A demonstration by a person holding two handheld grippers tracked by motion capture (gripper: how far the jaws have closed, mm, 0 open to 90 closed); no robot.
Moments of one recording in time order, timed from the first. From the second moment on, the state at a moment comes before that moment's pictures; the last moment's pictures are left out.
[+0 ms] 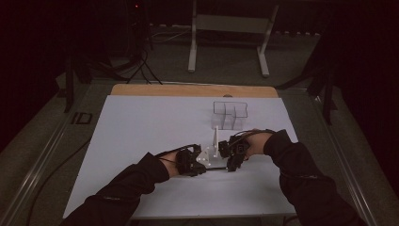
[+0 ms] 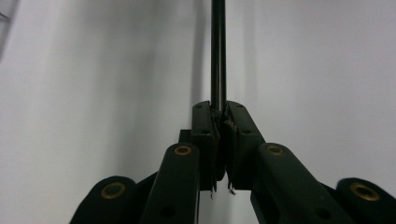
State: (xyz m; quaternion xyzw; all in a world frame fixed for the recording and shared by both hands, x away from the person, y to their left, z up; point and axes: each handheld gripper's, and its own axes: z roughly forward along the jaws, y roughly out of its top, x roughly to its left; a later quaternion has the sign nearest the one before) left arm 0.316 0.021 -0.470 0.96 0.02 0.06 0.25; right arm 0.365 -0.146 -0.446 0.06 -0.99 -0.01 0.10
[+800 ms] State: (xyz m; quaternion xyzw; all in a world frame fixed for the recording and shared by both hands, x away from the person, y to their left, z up) left arm 0.319 0.085 -0.457 0.94 0.16 0.08 0.30; right arm 0.354 -0.196 -0.397 -0.07 -0.98 -0.18 -0.03
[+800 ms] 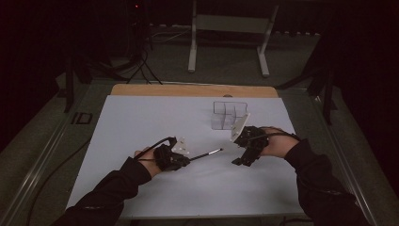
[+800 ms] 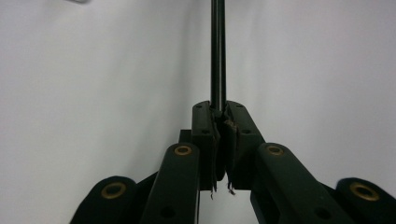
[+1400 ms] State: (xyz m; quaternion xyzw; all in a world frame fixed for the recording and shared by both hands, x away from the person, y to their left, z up) left arm 0.308 0.119 -0.453 0.88 0.26 0.07 0.40; right arm 0.333 -0.226 -0.397 -0.16 -0.92 -0.33 -0.11
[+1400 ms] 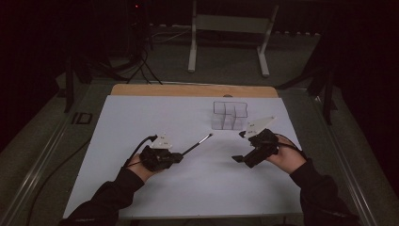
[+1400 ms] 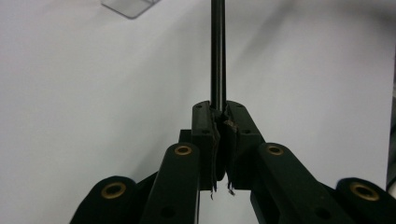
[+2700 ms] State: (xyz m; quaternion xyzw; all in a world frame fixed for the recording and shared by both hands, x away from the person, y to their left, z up) left arm 0.299 0.136 -0.490 0.77 0.34 0.05 0.54; right arm 0.287 -0.180 -0.368 -0.33 -0.78 -0.49 -0.21
